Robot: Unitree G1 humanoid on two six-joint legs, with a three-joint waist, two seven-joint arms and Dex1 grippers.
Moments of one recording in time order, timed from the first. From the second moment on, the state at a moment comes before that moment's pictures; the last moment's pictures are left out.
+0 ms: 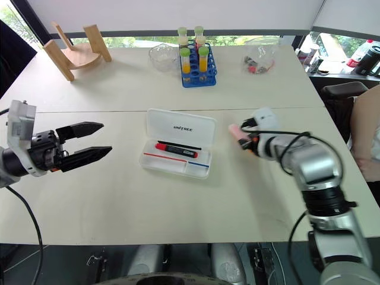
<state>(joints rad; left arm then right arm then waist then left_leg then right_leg) -0.12 0.85 0.53 -0.42 -0.91 0.84 -1.00 -0.54 -0.76 0.01 -0.21 0.39 1.17 0.46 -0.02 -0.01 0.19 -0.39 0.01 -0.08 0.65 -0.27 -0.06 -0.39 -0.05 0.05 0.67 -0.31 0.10</state>
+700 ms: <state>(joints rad) -0.03 0.98 0.55 -0.43 -0.95 0.84 -1.08 -0.73 -0.59 0.39 -0.28 0.47 0.89 0.87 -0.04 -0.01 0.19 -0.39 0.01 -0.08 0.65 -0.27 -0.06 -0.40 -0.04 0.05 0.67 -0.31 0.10</state>
